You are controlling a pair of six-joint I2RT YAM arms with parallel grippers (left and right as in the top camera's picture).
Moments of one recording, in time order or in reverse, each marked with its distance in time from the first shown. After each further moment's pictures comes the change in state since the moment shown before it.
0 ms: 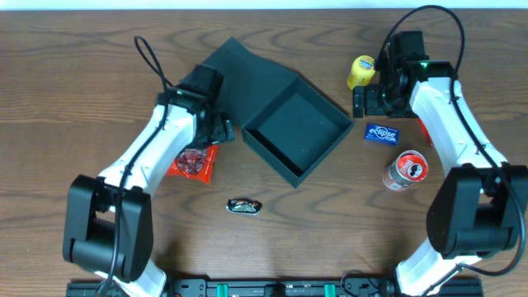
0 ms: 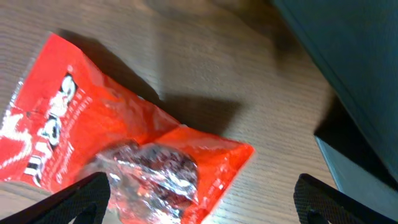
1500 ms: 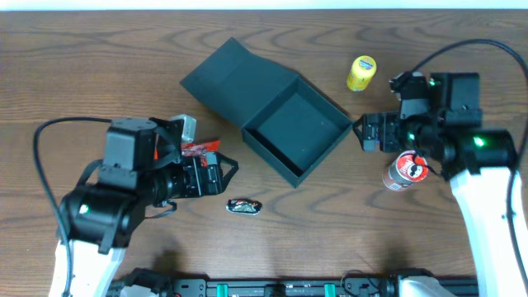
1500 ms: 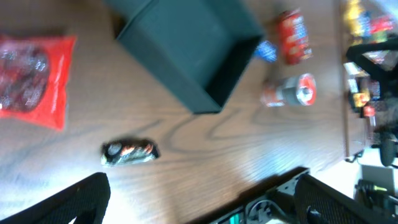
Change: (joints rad) left arm 0.050 -0.776 -0.188 -0.141 0.572 0.102; right arm 0.000 -0.550 -0.225 -0.069 -0.256 -0.046
